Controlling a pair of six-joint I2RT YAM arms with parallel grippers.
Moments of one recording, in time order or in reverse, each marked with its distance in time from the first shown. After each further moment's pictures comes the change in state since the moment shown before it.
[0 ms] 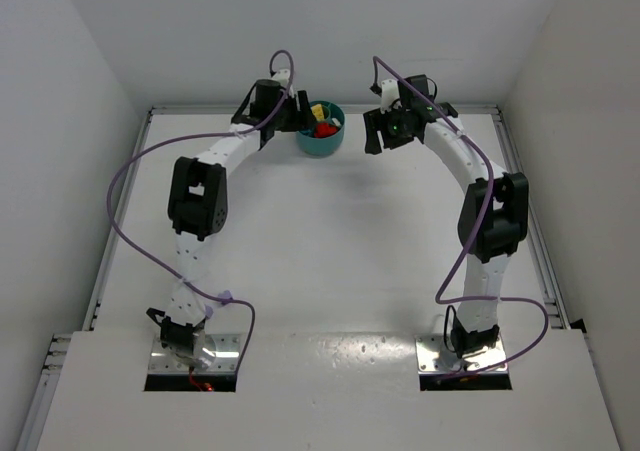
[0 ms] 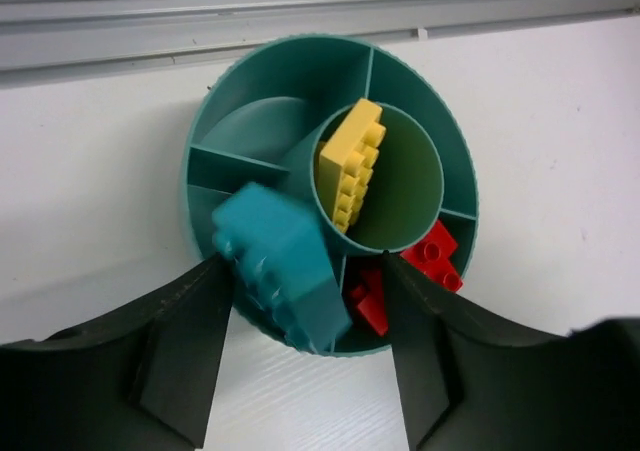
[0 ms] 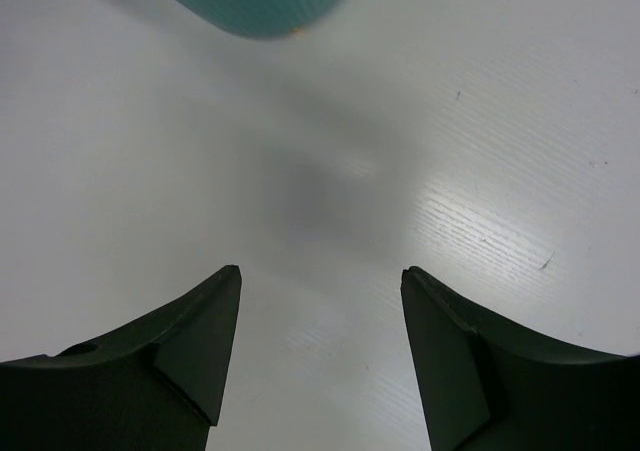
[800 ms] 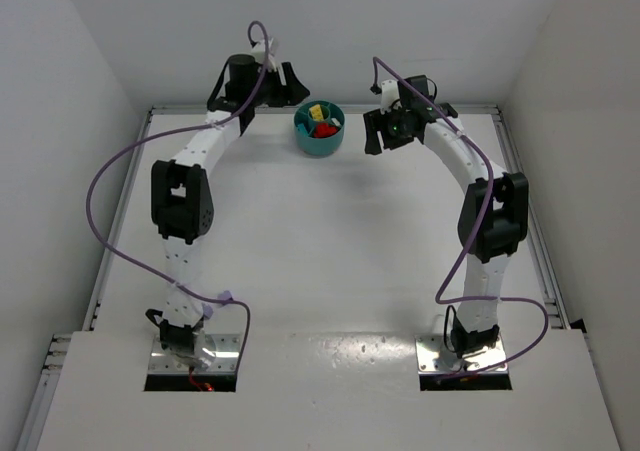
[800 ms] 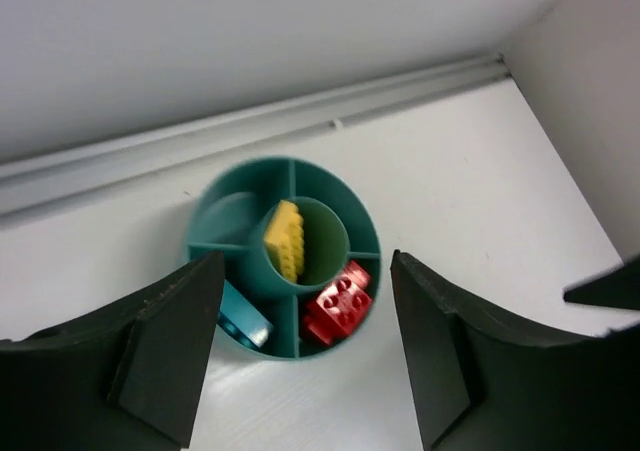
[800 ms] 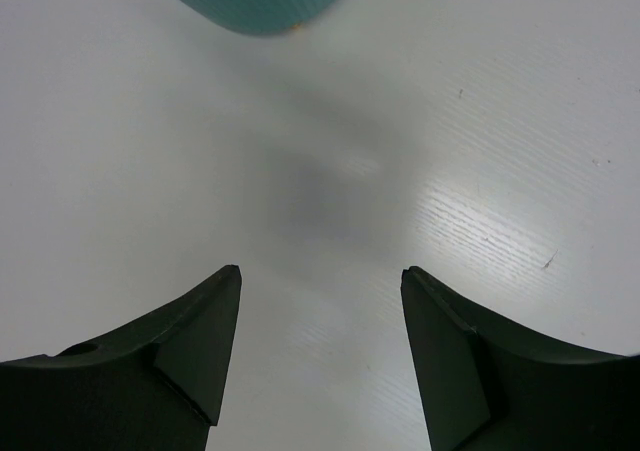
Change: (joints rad) left arm 0.075 -0.111 0.027 0.050 0.201 -0.013; right arm -0.001 0.000 -0.005 0.001 -0.002 0.000
